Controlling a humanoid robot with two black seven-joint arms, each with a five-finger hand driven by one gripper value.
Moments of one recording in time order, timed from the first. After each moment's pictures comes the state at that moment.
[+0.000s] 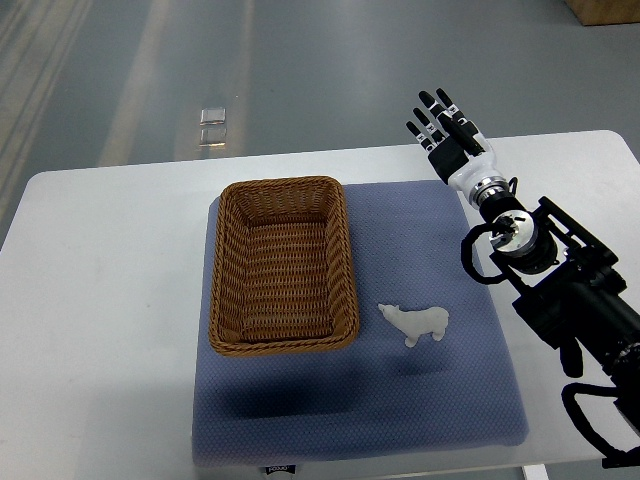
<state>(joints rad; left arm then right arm) -0.03 0.00 0.02 -0.21 0.02 0.03 0.04 0.69 -0.01 1.13 0.71 -0.13 0.10 0.19</state>
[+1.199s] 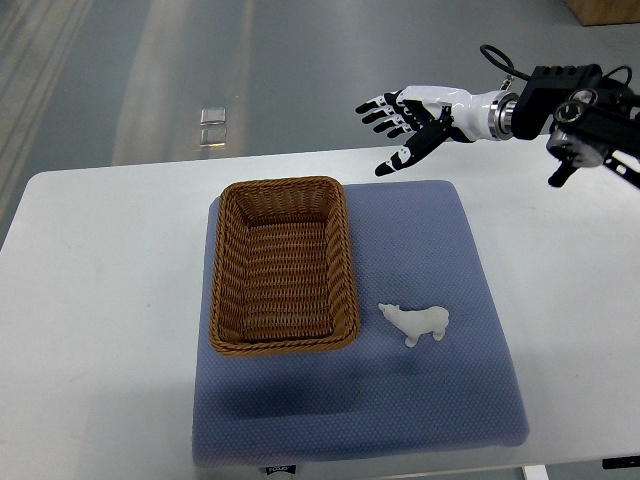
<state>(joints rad) -0.04 0.00 0.02 -0.22 0.02 0.03 0.04 1.31 -0.52 0.12 1.06 -0.62 0.37 -0.12</state>
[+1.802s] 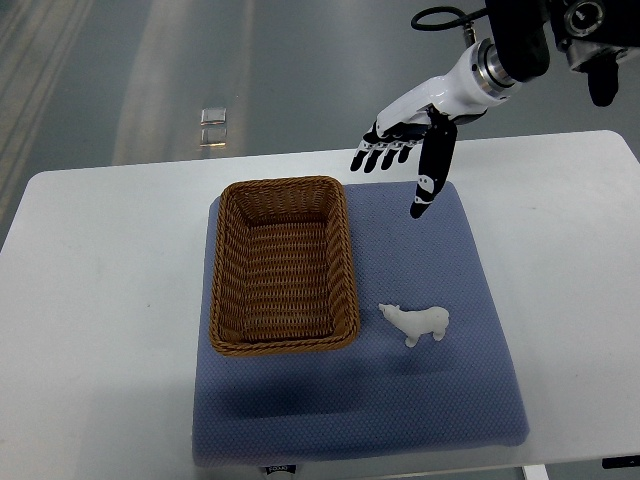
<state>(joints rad) -0.05 0.00 0.02 -0.21 0.02 0.02 0.04 1.87 -0.56 -0.33 1.35 -0.47 0.61 -0.28</state>
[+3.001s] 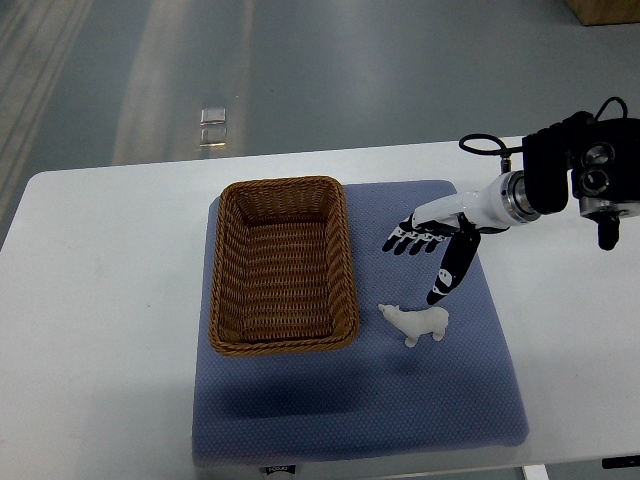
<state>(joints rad) -0.05 0.00 0.02 -0.21 0.02 0.02 0.05 1.51 -0.69 -0.33 1.57 -0.54 0.27 -0.27</state>
